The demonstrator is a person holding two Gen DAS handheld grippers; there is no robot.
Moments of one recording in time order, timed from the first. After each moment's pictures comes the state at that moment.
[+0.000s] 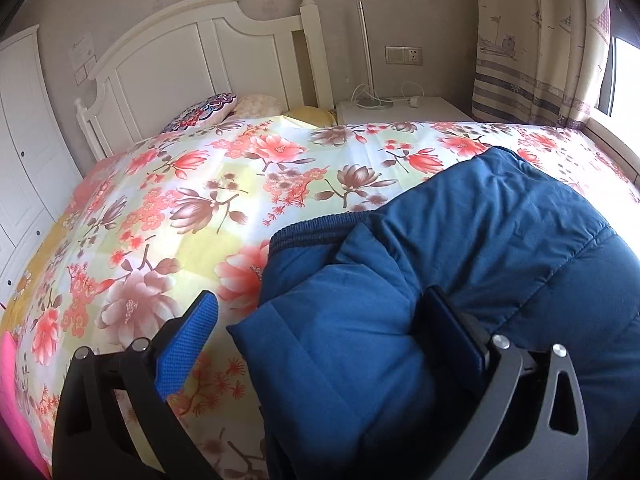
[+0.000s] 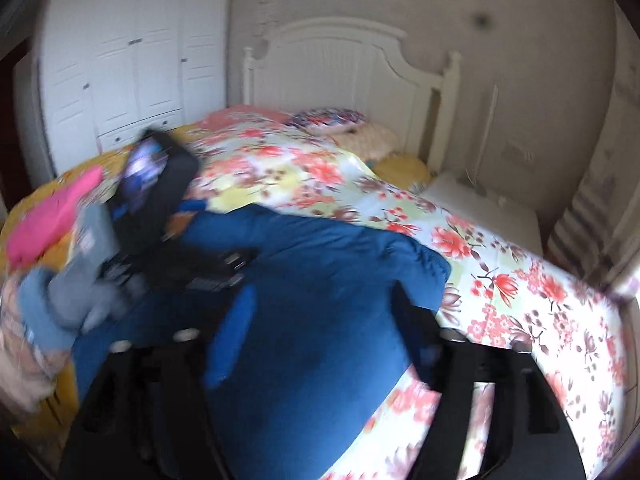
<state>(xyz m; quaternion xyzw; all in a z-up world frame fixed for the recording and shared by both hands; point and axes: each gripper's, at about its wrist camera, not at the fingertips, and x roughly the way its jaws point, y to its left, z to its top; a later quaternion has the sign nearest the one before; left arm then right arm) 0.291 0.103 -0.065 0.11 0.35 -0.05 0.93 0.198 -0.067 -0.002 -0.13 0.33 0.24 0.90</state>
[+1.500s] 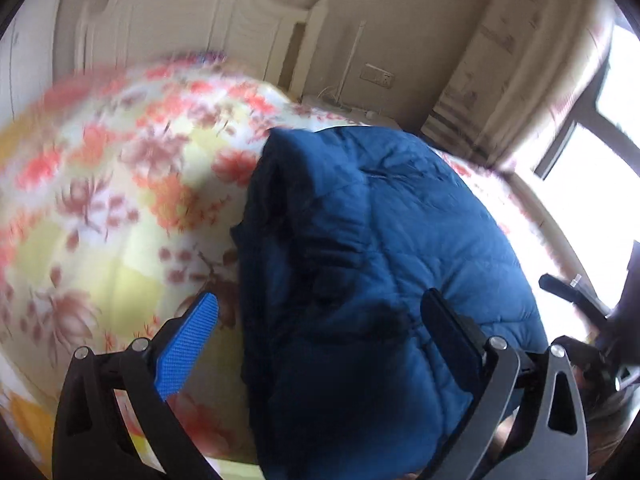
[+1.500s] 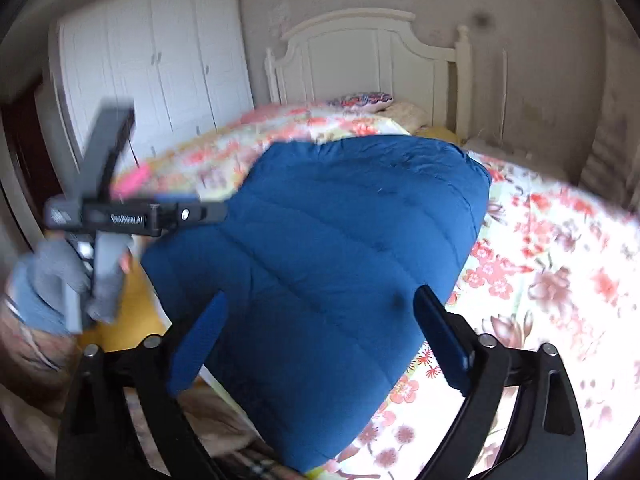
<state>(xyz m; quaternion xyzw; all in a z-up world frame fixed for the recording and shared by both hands) 0.157 0.180 -0.051 -0.12 0.40 -0.16 0.90 0.127 -0.123 -0.018 0.06 0.34 0.27 0.90</state>
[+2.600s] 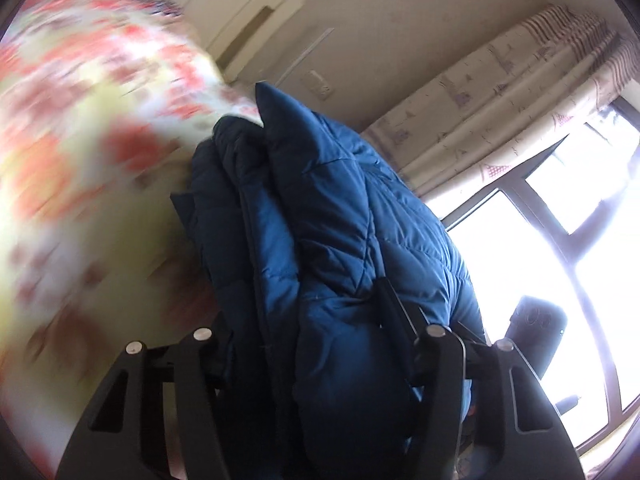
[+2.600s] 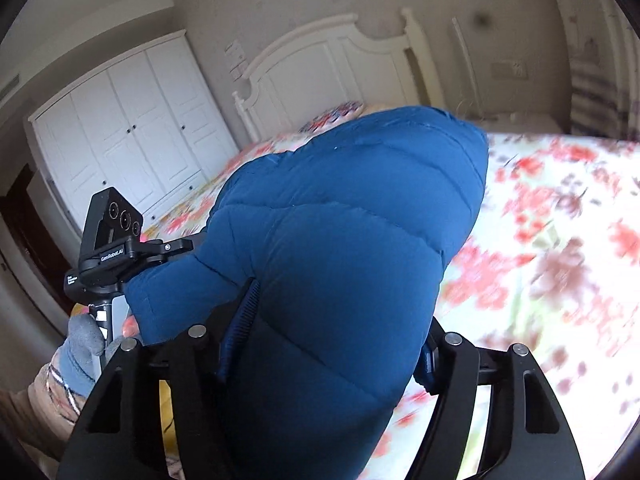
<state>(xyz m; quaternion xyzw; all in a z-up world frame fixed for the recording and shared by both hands) 0.217 0.154 -0.076 -0.26 0.36 -0.31 0.84 0.199 -0.141 -0.034 0.11 0.32 0.24 0.91</state>
